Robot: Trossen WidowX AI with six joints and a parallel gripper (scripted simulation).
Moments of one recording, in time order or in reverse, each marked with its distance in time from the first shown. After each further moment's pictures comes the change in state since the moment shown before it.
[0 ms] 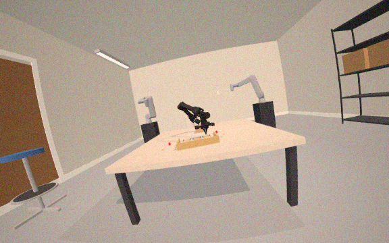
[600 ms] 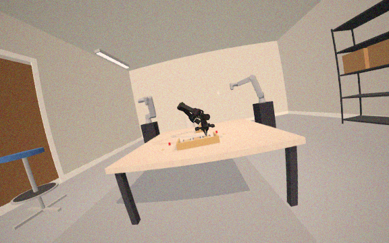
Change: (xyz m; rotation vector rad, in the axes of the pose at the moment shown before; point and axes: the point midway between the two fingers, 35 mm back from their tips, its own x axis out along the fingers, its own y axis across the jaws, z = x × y) arm 0.015 -0.001 -0.003 -0.002 0.002 -0.003
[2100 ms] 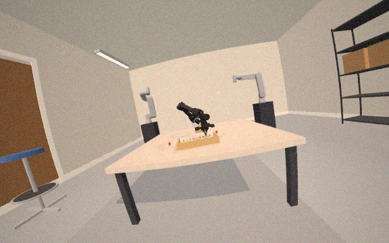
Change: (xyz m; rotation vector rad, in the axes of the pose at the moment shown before) arm 0.001 0.000 -0.008 0.001 -0.010 0.000
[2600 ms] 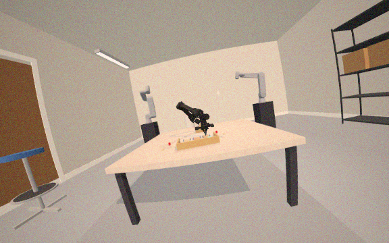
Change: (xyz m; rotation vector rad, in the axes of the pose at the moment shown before) arm 0.000 0.001 -0.022 0.000 -0.002 -0.003
